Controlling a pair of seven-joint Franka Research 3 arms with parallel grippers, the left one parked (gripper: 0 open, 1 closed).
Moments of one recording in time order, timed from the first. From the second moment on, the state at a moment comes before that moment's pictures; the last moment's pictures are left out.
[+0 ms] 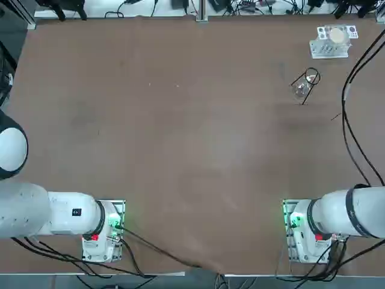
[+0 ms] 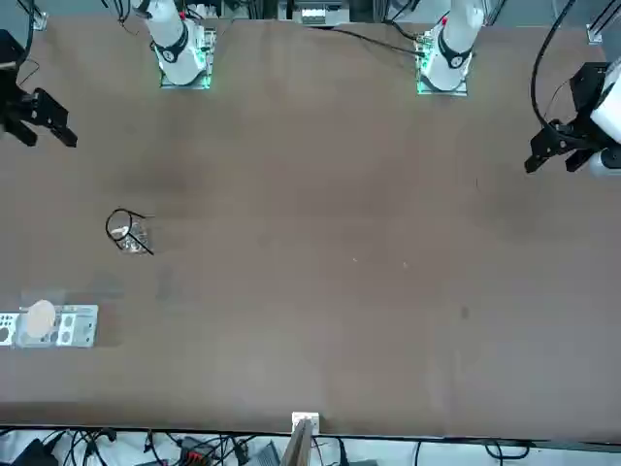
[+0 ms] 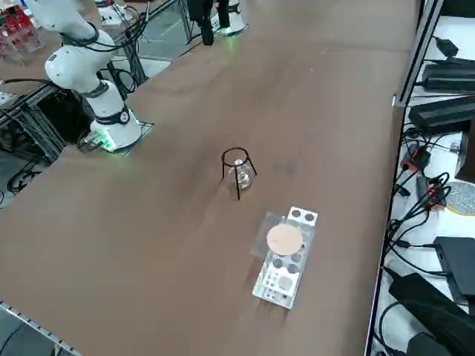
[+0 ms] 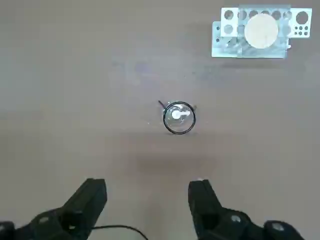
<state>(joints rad) 0.04 -0.09 -0.06 -1.67 -0.02 1.59 -0.04</state>
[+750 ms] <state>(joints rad) 0.03 -0.06 -0.06 -1.67 -0.02 1.59 -0.01</state>
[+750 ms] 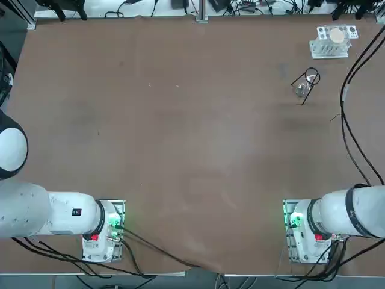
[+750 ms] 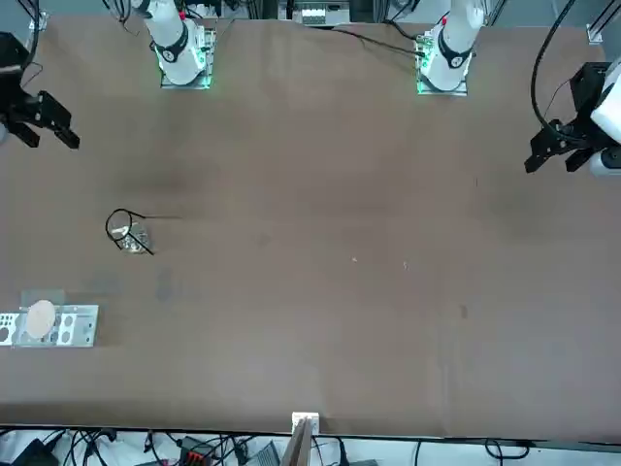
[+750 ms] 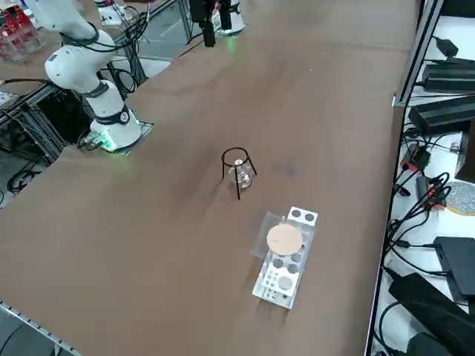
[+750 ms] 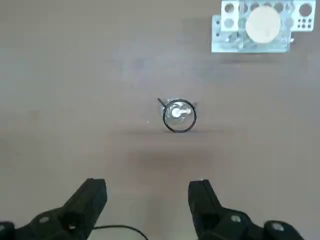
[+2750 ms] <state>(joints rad) -0.27 0.31 -0.09 -1.89 -0.08 2.53 -1.62</state>
